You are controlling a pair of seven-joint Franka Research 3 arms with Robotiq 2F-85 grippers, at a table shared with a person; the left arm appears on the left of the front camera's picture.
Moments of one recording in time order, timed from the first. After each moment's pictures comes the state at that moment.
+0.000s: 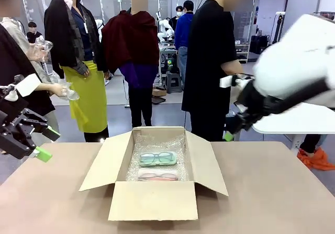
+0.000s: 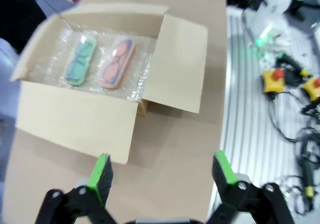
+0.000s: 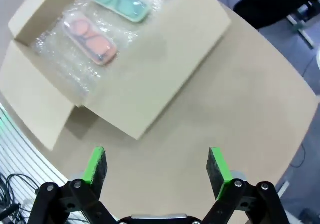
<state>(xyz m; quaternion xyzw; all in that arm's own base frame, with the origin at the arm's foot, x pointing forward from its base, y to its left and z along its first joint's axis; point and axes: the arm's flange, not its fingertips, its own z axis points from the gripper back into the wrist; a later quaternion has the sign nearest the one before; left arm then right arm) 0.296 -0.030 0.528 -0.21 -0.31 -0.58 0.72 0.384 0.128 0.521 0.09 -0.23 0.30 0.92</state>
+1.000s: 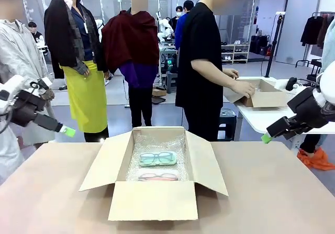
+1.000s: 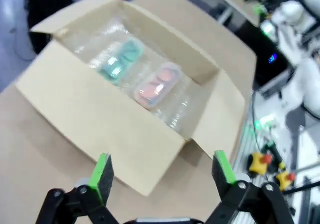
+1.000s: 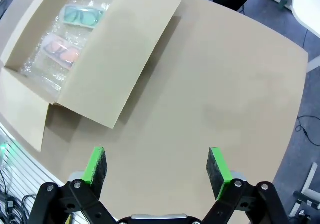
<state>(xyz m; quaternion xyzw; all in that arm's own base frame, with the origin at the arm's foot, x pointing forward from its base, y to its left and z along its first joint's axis) 0.429 0.004 0.473 -0.36 -0.29 -0.35 0.81 0.368 0.033 0.506 0.14 -0.26 0.19 0.94</state>
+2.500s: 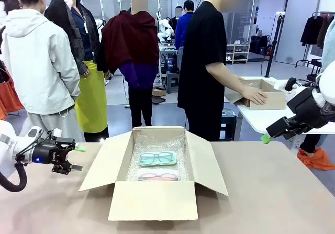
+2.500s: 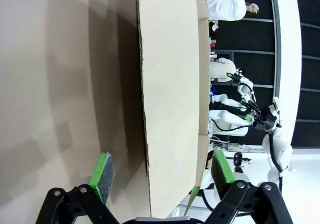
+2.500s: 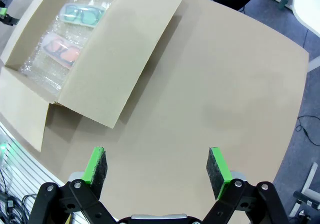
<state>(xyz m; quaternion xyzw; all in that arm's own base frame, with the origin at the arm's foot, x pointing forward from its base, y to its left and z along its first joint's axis) 0.519 0.052 0.272 -0.58 -0.08 0.03 0.81 0.368 0.034 0.506 0.14 -0.26 0.19 0.94</state>
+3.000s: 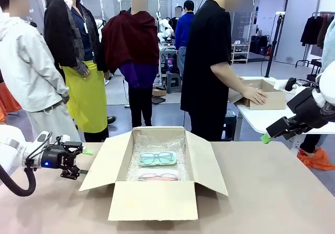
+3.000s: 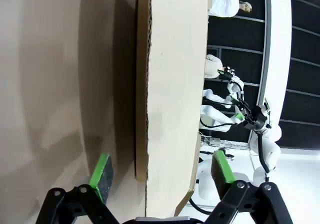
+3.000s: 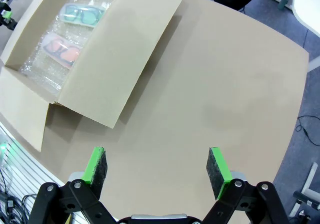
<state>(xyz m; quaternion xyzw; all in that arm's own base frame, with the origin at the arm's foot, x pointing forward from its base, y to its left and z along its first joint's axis) 0.519 0.023 0.248 -0.61 -0.04 0.04 0.79 0.368 0.034 0.506 0.14 -0.26 0.19 0.94</state>
